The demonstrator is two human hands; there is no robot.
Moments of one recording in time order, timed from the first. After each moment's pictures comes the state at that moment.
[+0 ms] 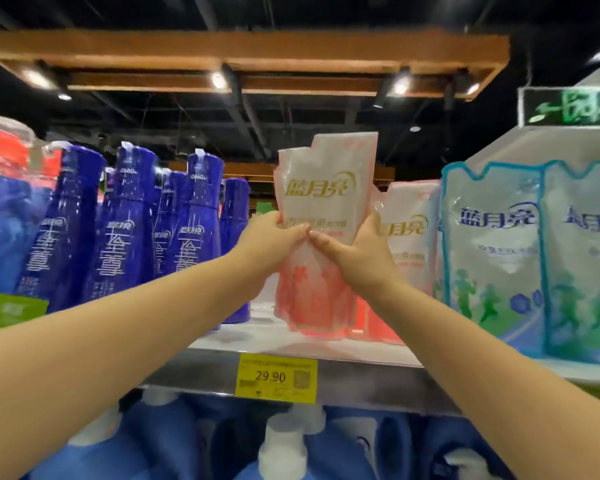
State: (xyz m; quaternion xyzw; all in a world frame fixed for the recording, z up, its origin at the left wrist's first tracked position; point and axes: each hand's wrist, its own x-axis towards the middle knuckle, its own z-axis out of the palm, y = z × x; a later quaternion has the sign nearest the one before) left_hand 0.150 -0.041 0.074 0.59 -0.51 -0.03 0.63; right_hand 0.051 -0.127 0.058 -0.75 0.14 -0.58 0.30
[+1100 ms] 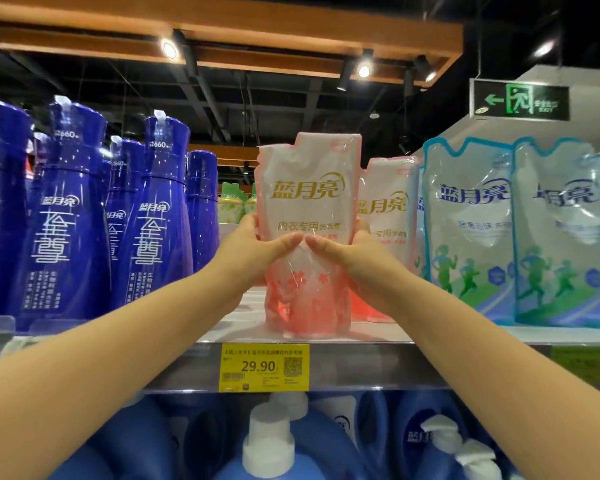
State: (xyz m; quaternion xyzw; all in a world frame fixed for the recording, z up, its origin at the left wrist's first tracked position) left_hand 0.172 -0.063 0.042 0.54 -0.54 -0.10 0.64; right_hand 0.047 -0.152 0.034 -0.72 0.15 -0.48 0.47
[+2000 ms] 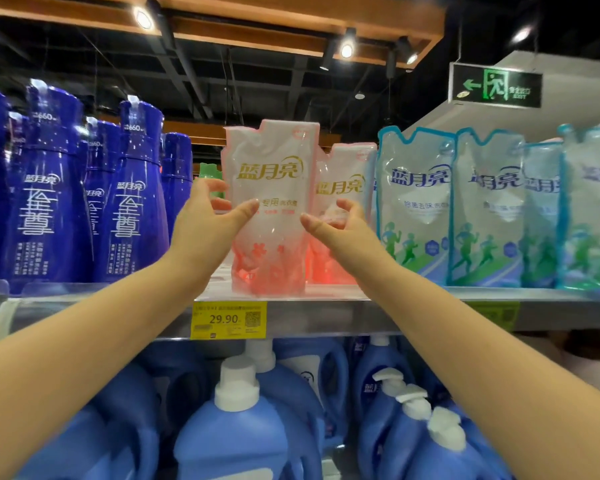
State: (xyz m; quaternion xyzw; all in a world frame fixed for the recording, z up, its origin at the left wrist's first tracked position) left_hand 0.140 -0.023 0.032 0.53 -0.50 0.06 0.68; right_hand -0.008 -0.114 0.026 -0.75 0.25 -0.51 0.33
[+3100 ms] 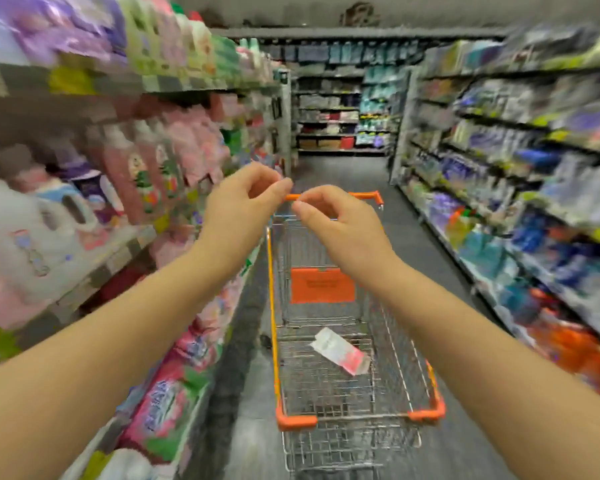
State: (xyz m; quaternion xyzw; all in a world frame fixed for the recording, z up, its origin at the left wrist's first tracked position) left_hand -0.774 -0.109 -0.168 0.08 -0.80 -0.42 0.41; right_hand -0.844 0.011 -0.180 -0.43 0.72 -0.54 -0.05
